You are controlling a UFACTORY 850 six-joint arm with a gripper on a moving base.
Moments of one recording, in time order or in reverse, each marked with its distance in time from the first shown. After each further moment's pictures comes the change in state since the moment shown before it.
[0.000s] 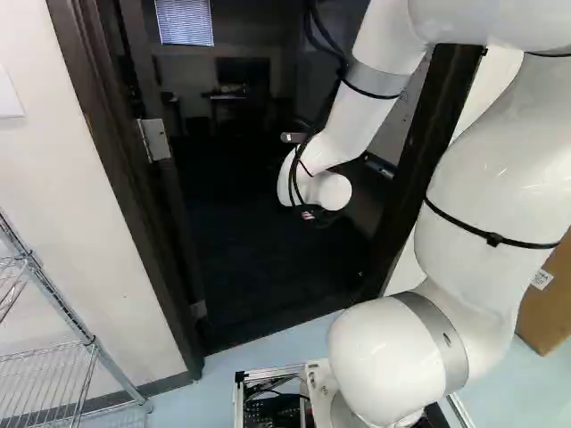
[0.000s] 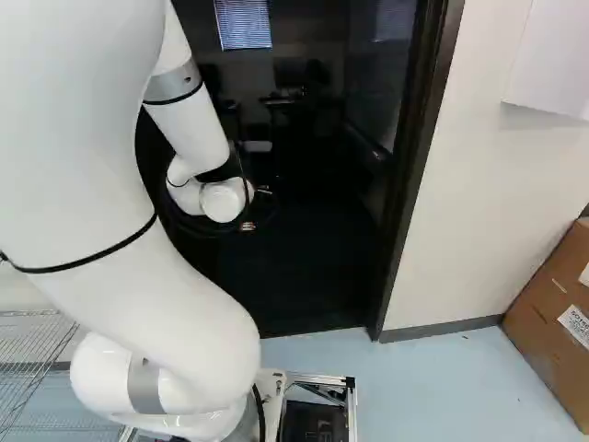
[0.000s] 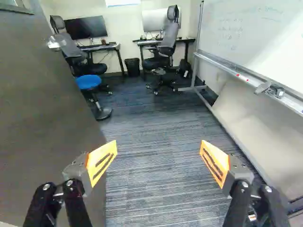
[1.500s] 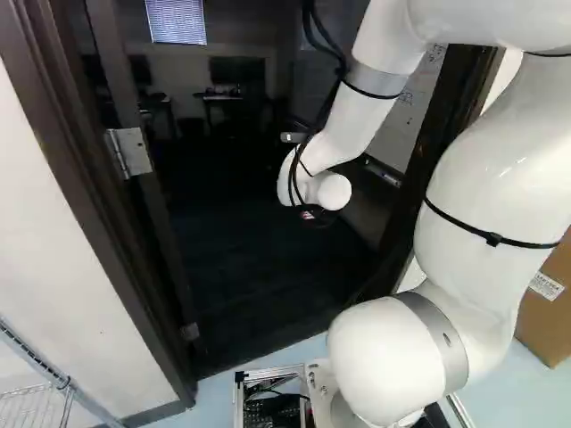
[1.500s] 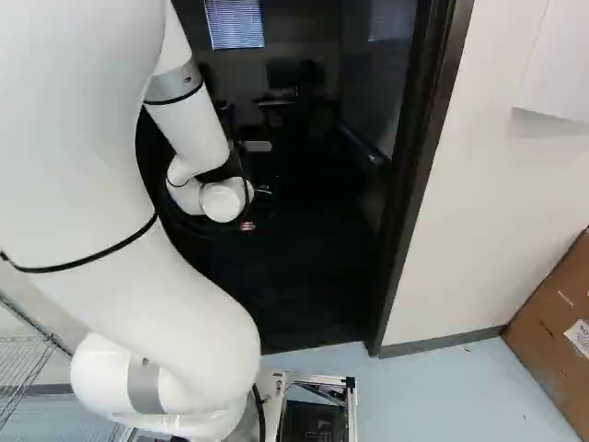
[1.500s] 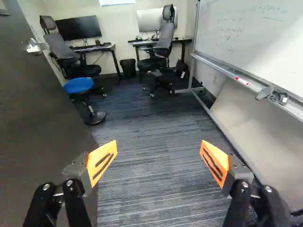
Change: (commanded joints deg) arm 0.0 -0.1 -0.1 0.0 0.0 0.0
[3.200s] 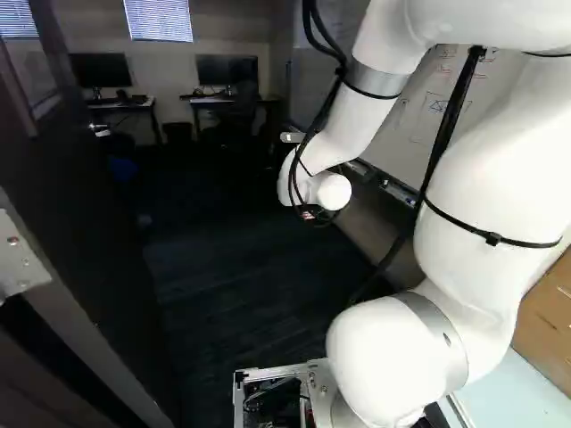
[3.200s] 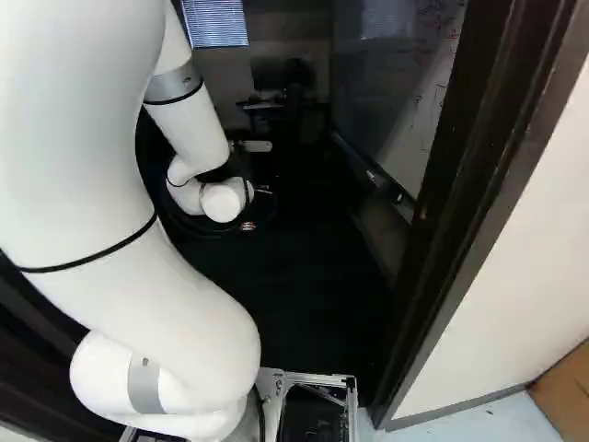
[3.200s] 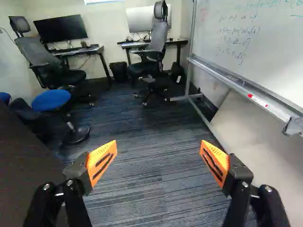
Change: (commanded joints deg) arm 0.0 0.0 0.0 0.0 0.0 0.0
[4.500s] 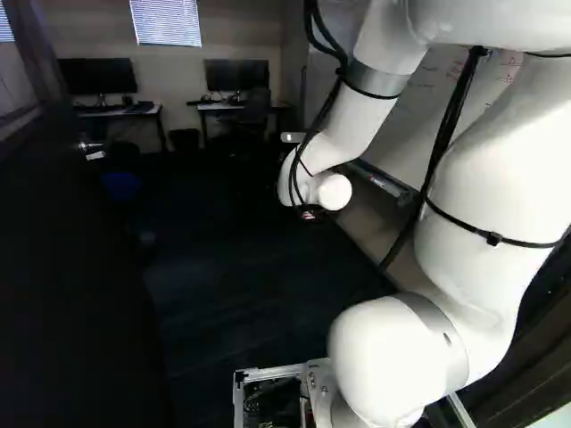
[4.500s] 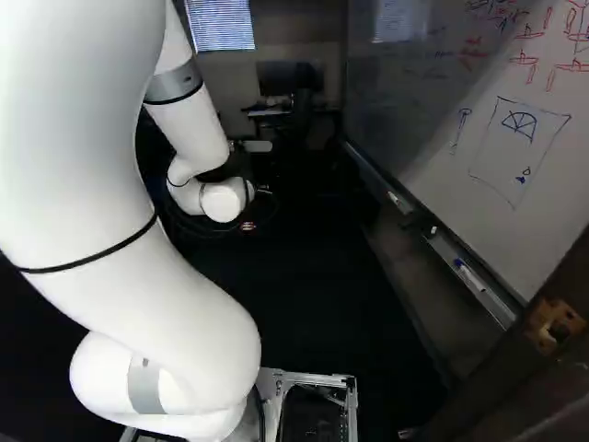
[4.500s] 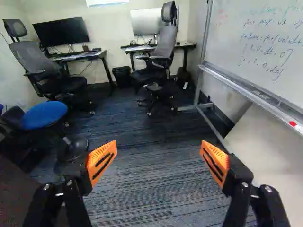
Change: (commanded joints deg) arm 0.0 0.0 0.0 0.0 0.0 0.0
